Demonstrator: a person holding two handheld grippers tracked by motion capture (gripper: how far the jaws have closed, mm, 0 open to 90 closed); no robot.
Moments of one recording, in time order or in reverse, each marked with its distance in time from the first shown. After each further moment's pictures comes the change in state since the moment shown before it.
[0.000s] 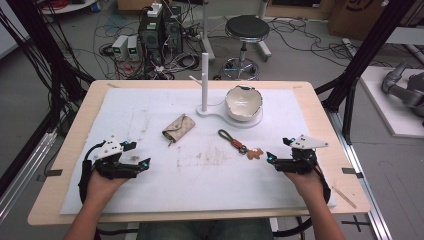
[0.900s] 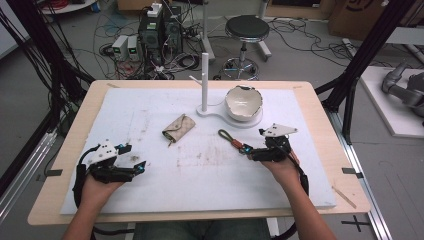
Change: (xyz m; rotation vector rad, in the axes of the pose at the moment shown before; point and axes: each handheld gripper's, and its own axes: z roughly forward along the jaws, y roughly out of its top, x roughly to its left) left arm -0.001 -0.007 -0.013 0.005 0.022 -0.001; right arm 0.026 0.040 0.056 0.025 0.066 -0.062
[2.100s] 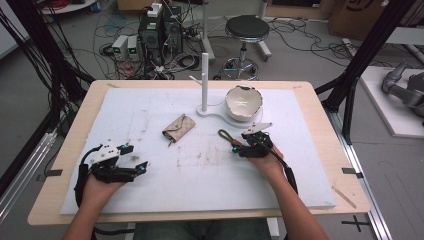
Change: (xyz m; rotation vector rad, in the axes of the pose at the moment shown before) left arm -0.002 -0.001 0.004 0.008 -0.015 -0.006; right arm 0.010 0.007 0.055 0.150 0.062 -0.031
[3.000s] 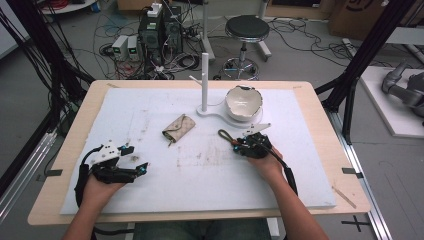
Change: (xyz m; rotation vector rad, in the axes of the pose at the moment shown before) left arm 0.000 -0.001 0.001 0.010 -0.011 0.002; right arm 0.001 -0.002 0.004 0.020 0.032 -0.006
